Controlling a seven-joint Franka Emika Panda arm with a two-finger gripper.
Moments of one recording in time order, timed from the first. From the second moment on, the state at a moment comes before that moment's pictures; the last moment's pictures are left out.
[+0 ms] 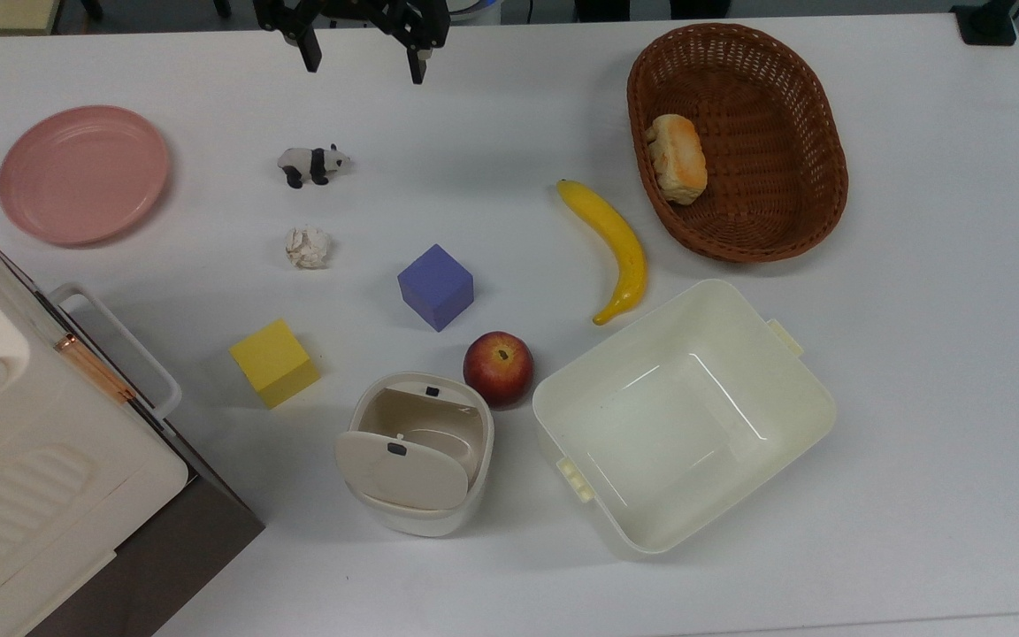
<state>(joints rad) -0.01 0.03 -0.06 -1.61 0.05 1.70 0.10</state>
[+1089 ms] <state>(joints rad) -0.11 0.01 -0.06 -1.63 0.05 1.70 0.07</state>
